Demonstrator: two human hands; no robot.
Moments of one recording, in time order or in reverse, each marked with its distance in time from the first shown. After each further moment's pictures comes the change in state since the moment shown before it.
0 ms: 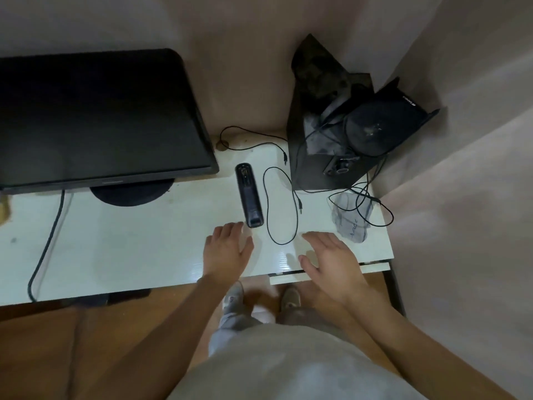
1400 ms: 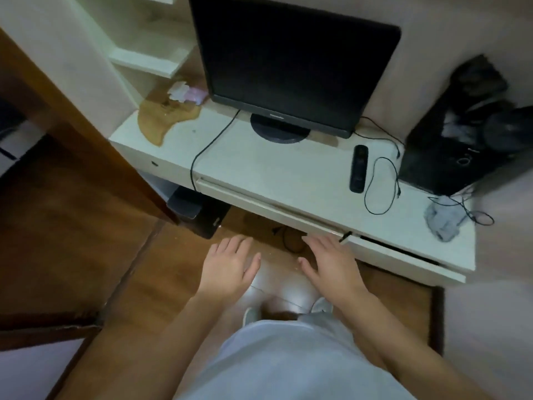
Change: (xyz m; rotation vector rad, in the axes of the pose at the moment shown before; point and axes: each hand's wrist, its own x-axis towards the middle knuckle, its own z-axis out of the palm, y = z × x) left_hand -0.333 -0.073 -0.074 0.095 0.190 -0.283; right_hand -0.139 -0.176 0.070 -0.129 -0.060 -0.502
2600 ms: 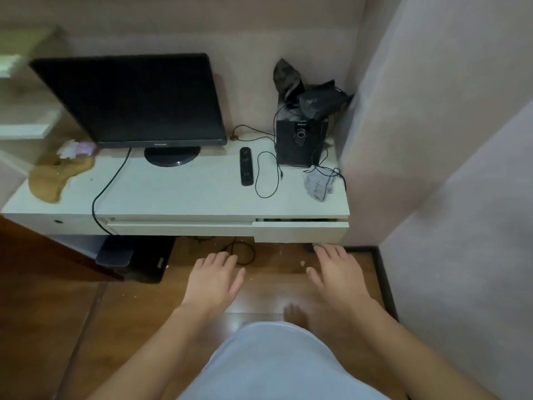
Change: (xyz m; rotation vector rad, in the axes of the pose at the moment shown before) left_hand -0.037 0.189 0.022 0.224 -0.055 0.382; right_hand -0.216 0.149 -0.038 -0.138 0.065 0.471
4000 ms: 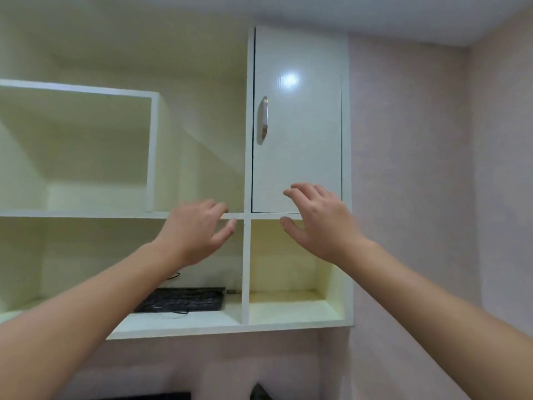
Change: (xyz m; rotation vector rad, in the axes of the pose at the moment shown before) left_hand 0.245 -0.064 -0.601 0.186 1.008 0.215; right_hand 0.127 -0.111 -0.634 -0.334 1.297 -0.351
